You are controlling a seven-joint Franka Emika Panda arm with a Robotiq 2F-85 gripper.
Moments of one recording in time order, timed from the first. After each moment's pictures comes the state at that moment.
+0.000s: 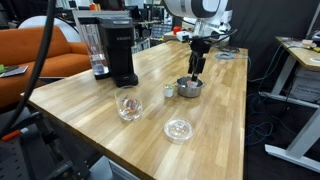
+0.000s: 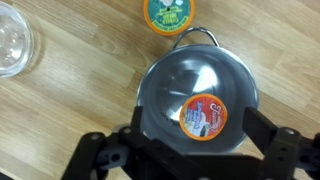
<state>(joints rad) -0.13 0.99 -0.10 -1.19 0.15 2.00 0.58</state>
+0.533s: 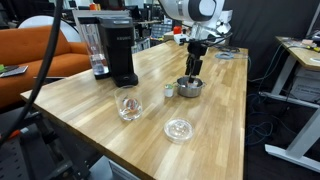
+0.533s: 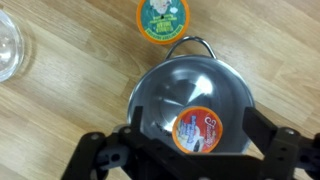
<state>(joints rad) -0.11 1.01 -0.10 -1.18 0.15 2.00 0.58</state>
